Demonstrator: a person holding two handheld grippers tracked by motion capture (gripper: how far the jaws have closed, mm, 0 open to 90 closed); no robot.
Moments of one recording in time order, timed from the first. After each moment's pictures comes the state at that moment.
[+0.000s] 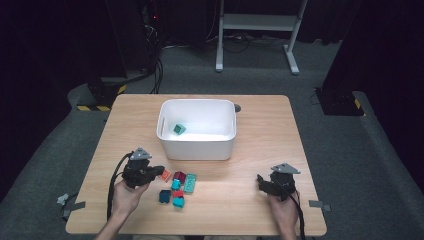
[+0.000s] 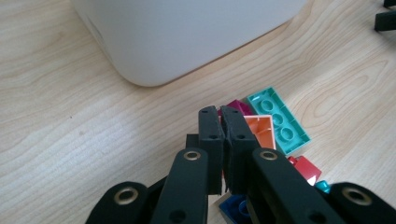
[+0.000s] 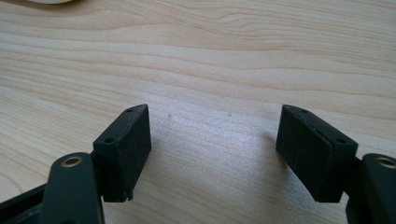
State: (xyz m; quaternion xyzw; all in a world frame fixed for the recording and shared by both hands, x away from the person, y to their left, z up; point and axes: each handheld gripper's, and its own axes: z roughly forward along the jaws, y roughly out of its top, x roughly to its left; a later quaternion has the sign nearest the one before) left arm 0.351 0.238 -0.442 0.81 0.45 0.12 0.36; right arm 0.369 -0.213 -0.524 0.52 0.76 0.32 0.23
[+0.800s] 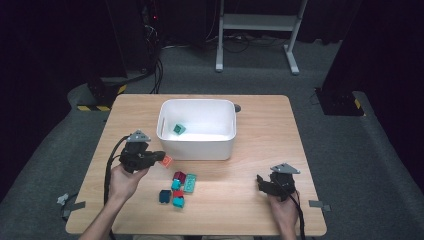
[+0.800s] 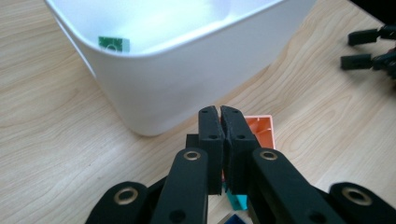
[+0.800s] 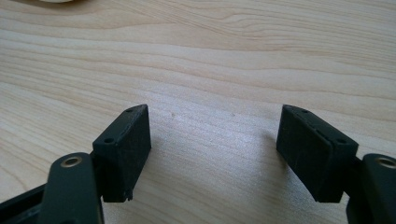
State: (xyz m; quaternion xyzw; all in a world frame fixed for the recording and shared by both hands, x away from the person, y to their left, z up) left arm 0.371 0.233 -0.387 0.81 0.43 0.12 0.37; right arm 0.369 -0.213 -0.524 0.52 0.76 0.32 0.23
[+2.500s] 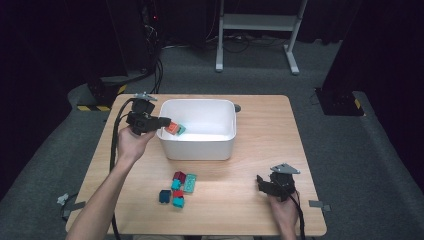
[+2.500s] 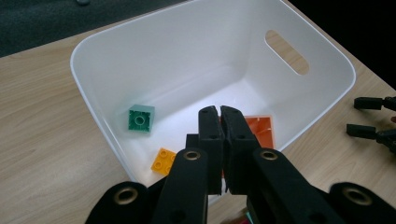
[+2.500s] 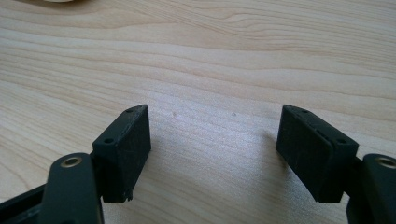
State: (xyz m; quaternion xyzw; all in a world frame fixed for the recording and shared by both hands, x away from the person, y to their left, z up) left arm 0.449 0.219 -0.328 0.80 0.46 0.12 0.37; right arm 0.368 -0.213 -0.524 0.52 0.76 0.32 0.23
